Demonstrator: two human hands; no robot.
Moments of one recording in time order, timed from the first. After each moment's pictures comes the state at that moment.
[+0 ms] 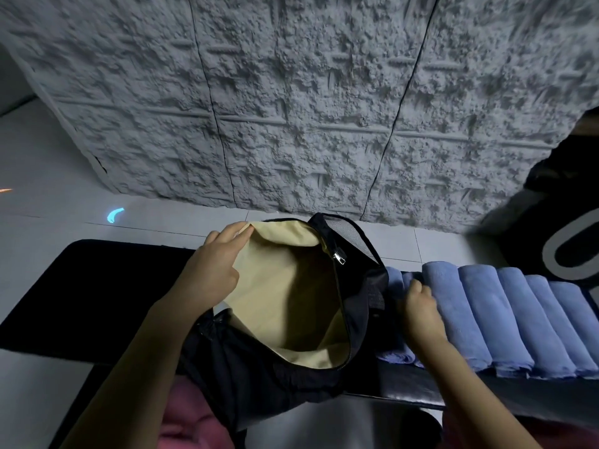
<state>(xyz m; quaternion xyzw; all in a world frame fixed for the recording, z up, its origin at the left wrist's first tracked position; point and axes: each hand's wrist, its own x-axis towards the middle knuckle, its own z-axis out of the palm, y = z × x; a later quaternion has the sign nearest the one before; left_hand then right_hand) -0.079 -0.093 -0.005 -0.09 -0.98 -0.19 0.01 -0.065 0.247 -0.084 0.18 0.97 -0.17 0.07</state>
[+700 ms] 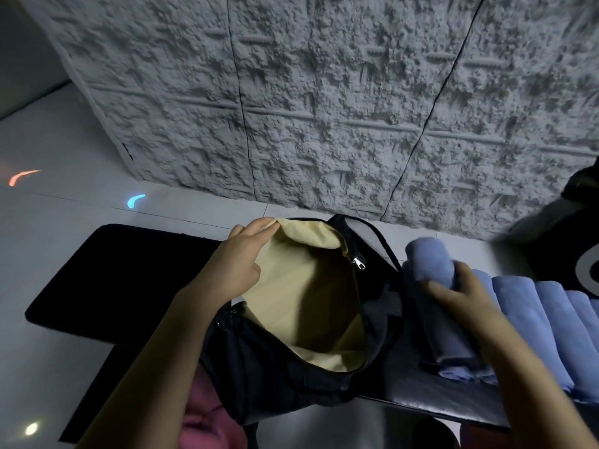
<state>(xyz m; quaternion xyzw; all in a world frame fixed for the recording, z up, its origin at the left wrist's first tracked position) -0.081 -0.102 -0.004 -0.09 -0.97 -0.22 0.00 -0.054 0.229 0.011 0.11 0.90 -0.41 0.04</state>
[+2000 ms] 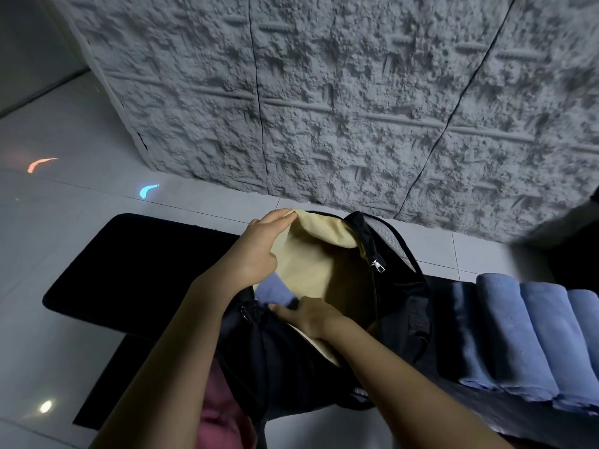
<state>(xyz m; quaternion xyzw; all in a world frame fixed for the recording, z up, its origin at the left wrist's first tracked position) -0.094 -0.106 -0.007 -0.06 -0.95 -0.32 -0.04 -0.075 0.037 -0.089 -0.07 0.88 -0.23 0.41</state>
